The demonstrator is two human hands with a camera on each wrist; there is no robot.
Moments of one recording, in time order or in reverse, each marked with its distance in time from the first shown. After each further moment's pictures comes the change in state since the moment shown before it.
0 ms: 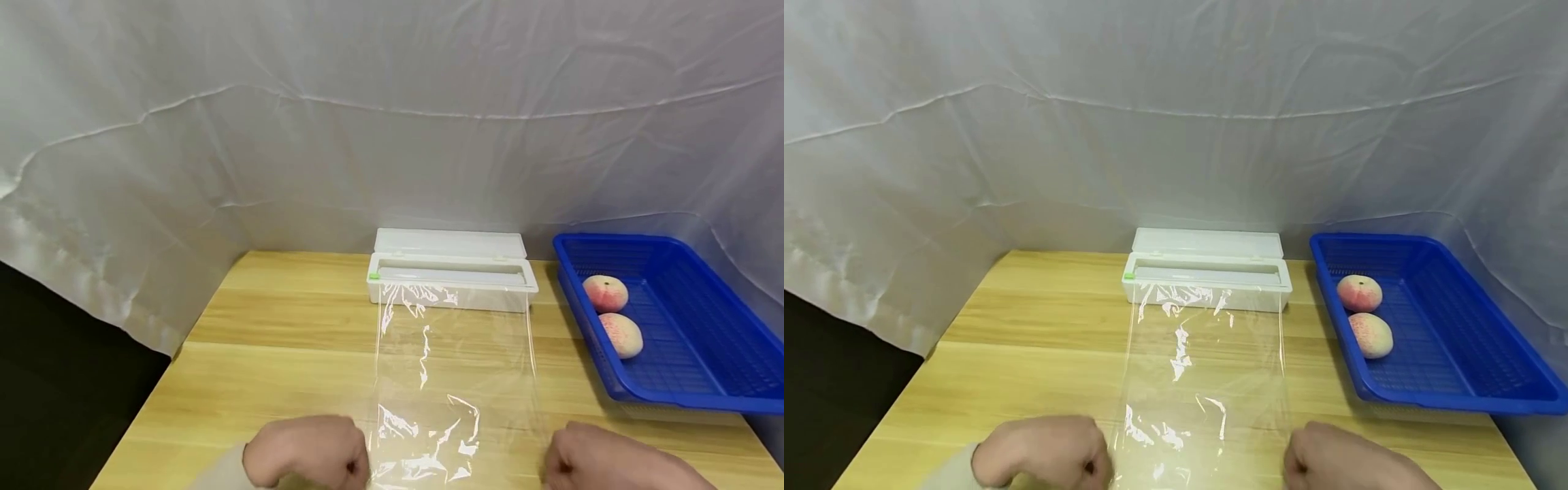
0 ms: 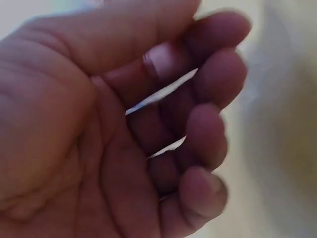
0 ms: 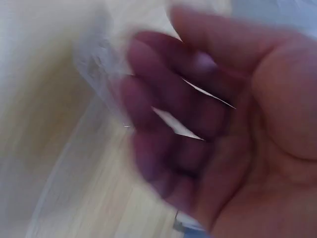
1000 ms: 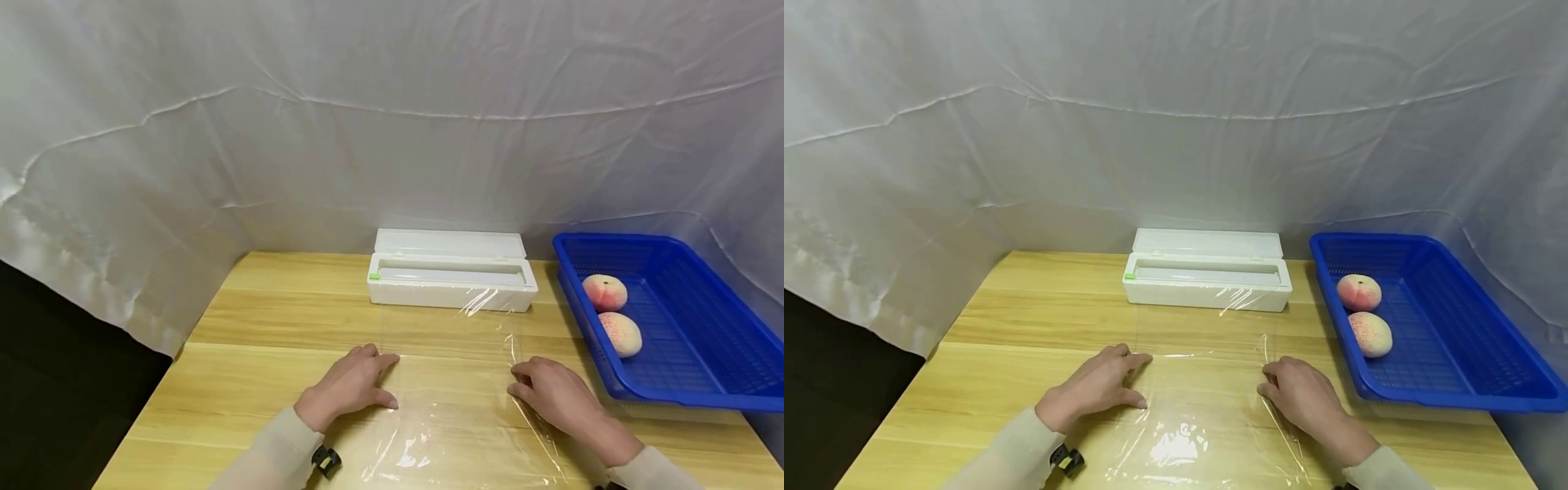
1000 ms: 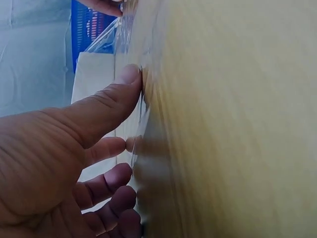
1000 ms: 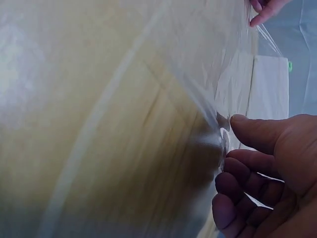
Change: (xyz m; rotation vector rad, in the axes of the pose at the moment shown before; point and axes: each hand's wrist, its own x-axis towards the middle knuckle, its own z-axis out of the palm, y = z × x) left_hand 0.071 -0.054 -0.005 0.145 0.460 -0.318; right_hand 0.080 0.034 0.000 -0.385 0.502 0.271
